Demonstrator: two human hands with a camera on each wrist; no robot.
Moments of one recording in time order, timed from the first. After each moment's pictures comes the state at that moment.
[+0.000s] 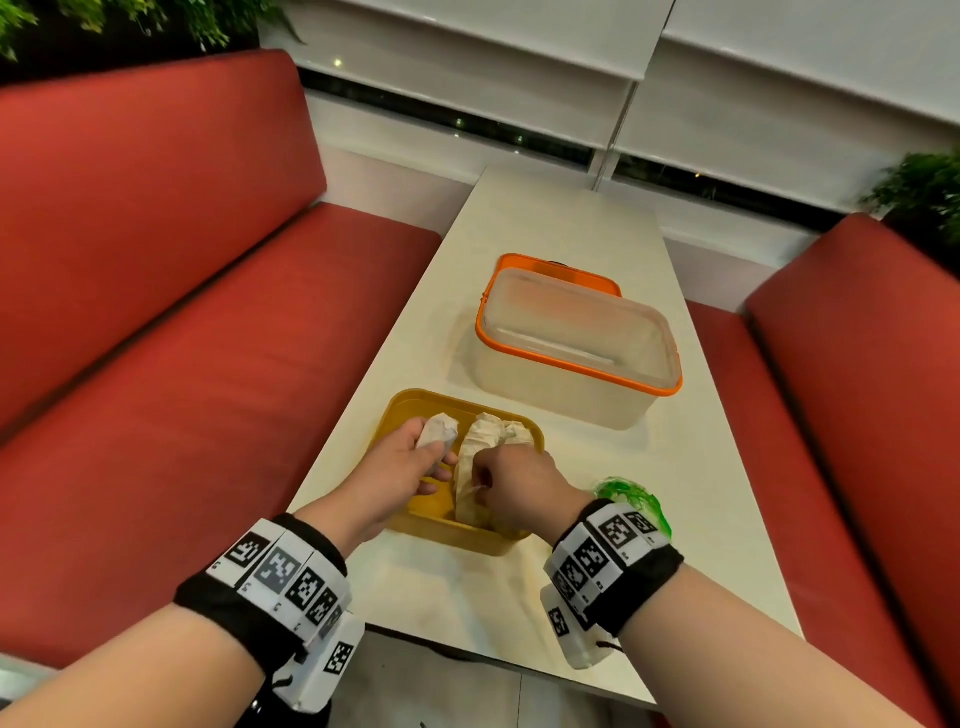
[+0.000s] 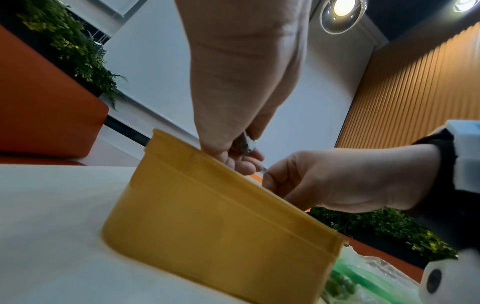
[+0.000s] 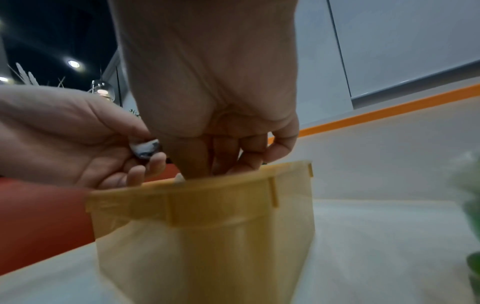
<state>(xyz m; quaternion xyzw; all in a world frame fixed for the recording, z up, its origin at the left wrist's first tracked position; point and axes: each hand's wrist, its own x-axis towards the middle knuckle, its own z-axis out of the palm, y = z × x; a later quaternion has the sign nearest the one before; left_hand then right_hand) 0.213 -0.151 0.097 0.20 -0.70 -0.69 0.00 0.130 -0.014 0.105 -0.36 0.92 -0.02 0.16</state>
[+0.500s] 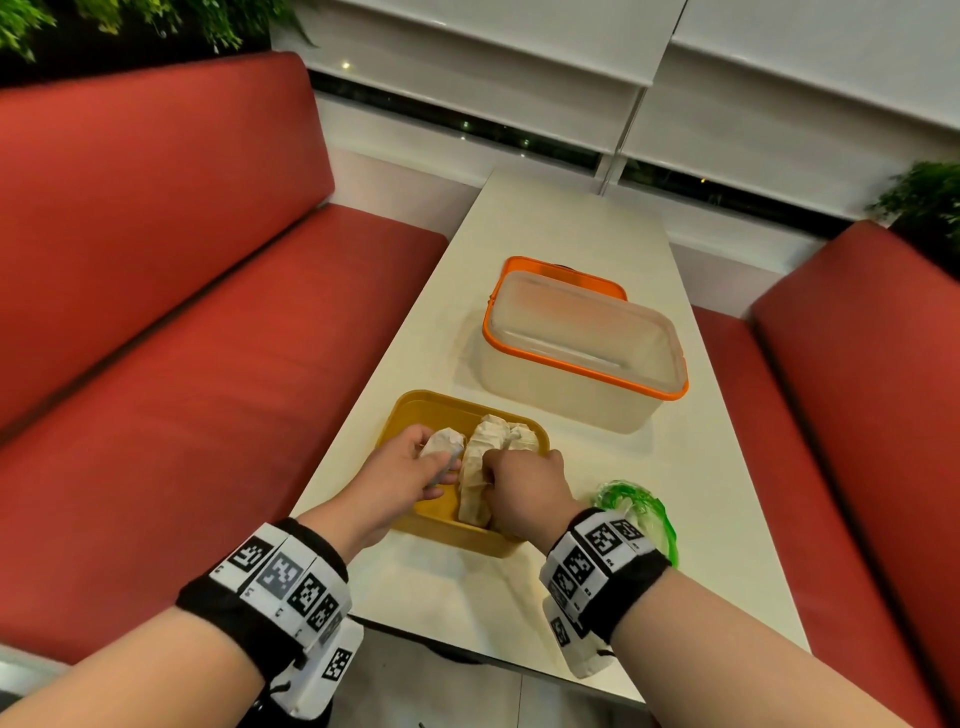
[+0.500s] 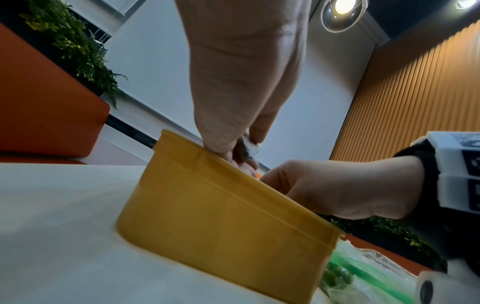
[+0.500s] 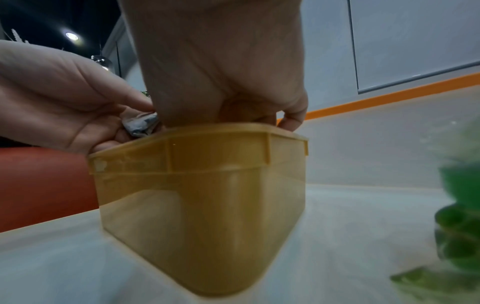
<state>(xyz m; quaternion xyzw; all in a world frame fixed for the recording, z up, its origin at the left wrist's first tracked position) 0.216 -0.152 0.089 0.21 -0.68 -0.70 0.01 0.131 -0.015 0.091 -0.33 0.94 0.02 0.12</state>
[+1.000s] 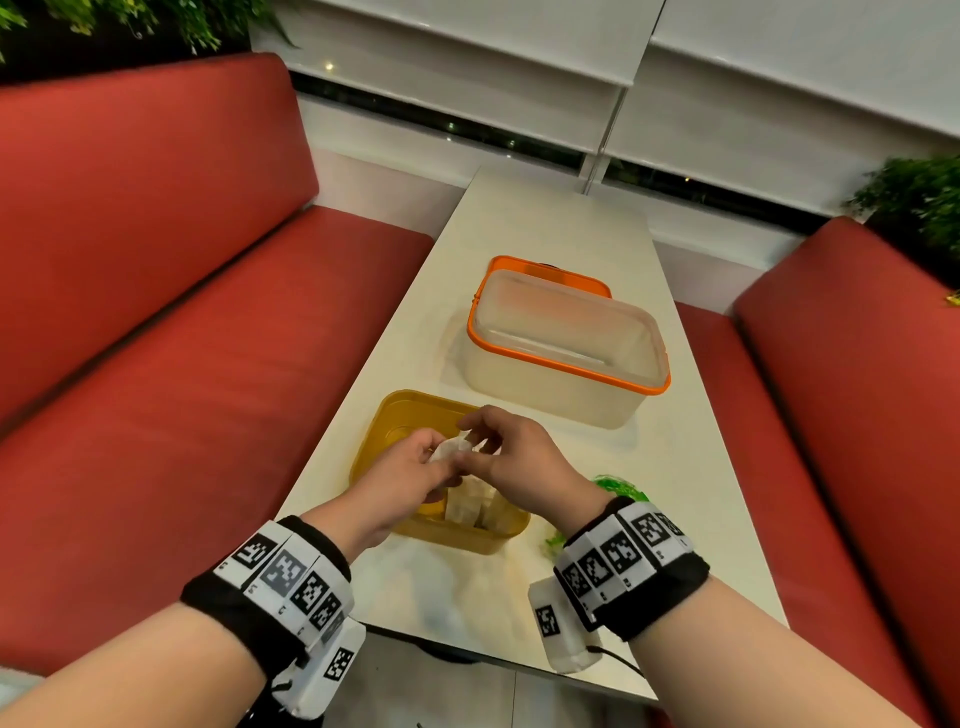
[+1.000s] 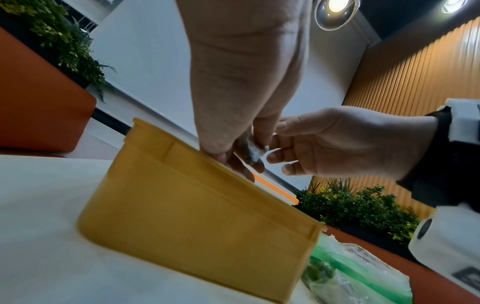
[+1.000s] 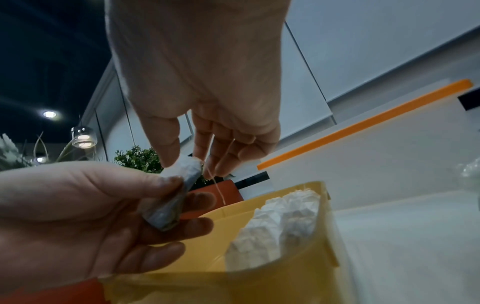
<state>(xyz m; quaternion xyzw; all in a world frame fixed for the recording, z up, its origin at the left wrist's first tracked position) 0.212 -0.135 0.095 0.18 -0.69 -0.70 -0.01 0.140 -0.008 0.137 -0.30 0.88 -0.35 0.15</state>
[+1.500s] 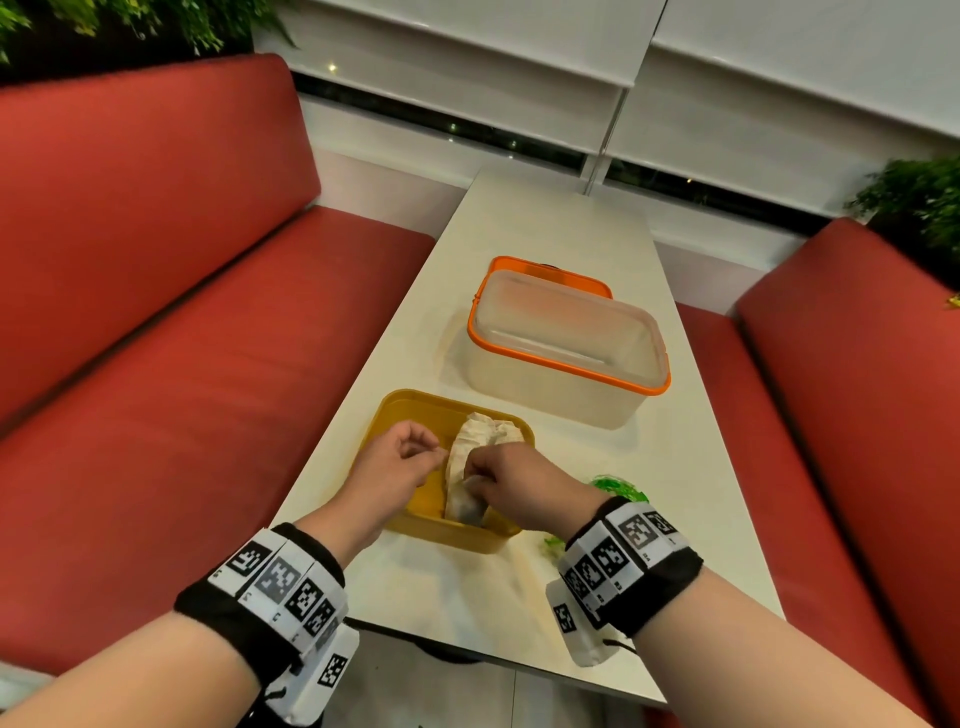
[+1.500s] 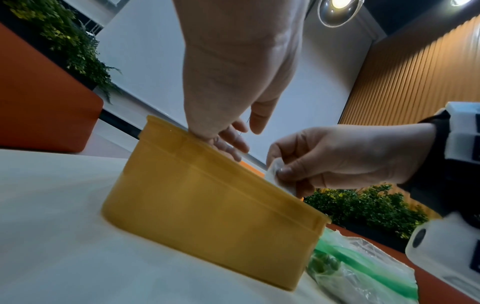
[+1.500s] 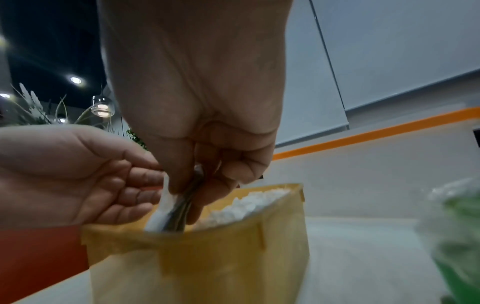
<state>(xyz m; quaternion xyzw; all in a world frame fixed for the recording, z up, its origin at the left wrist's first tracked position) 0.214 -0.145 0.085 0.23 -0.69 -0.68 0.07 0.133 0.000 0.122 -0.40 0.89 -0.11 0.19</state>
